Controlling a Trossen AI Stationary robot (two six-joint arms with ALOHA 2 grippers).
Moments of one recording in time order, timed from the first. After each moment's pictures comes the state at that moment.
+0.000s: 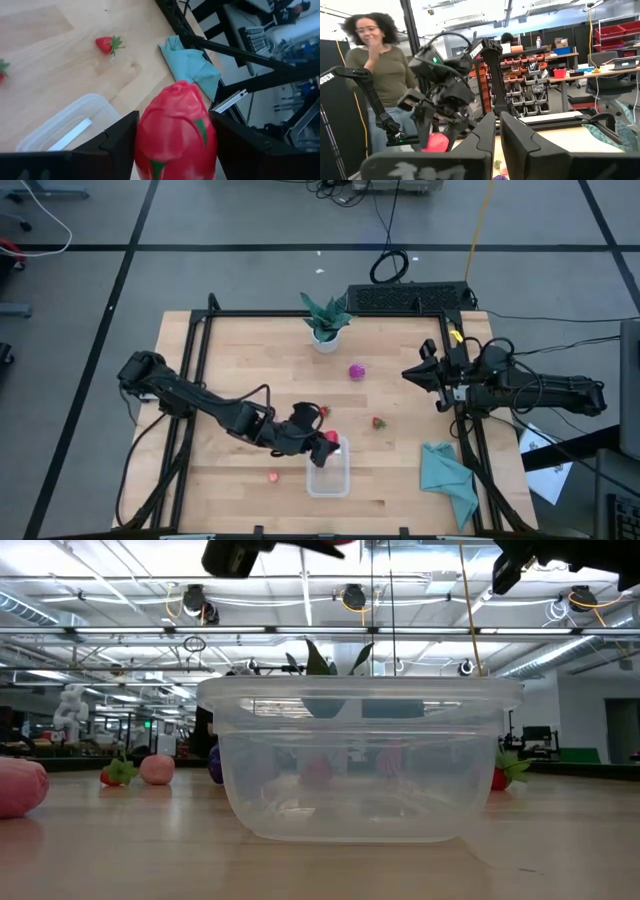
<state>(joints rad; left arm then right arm) -0.40 1.68 1.33 -0.25 -0.33 -1.19 -0.14 0.45 0.37 0.27 -0.24 0.23</state>
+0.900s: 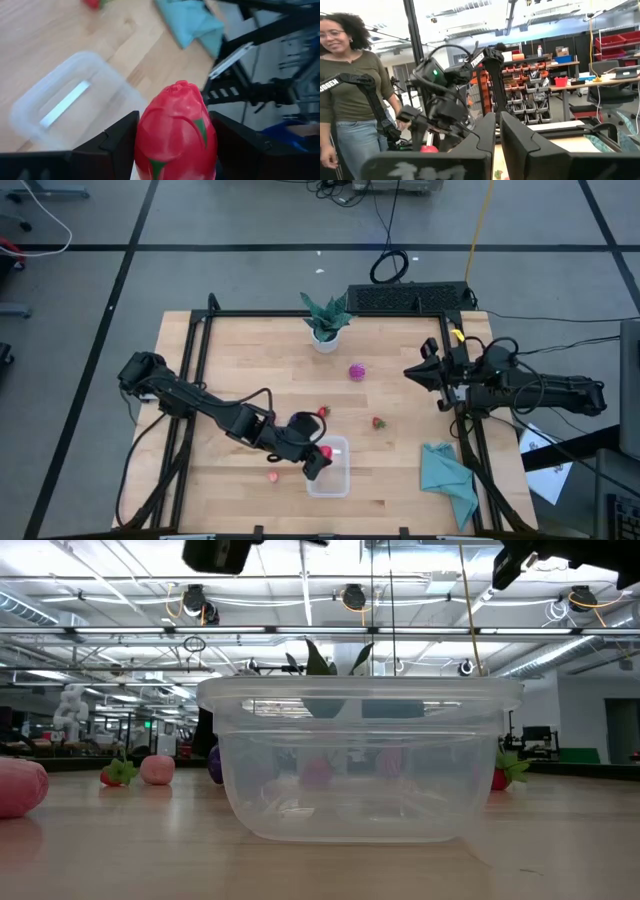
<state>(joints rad) -0.42 1.68 1.34 -0.34 -0.16 -1.15 -0.14 0.45 0.37 0.31 -0.24 0.22</state>
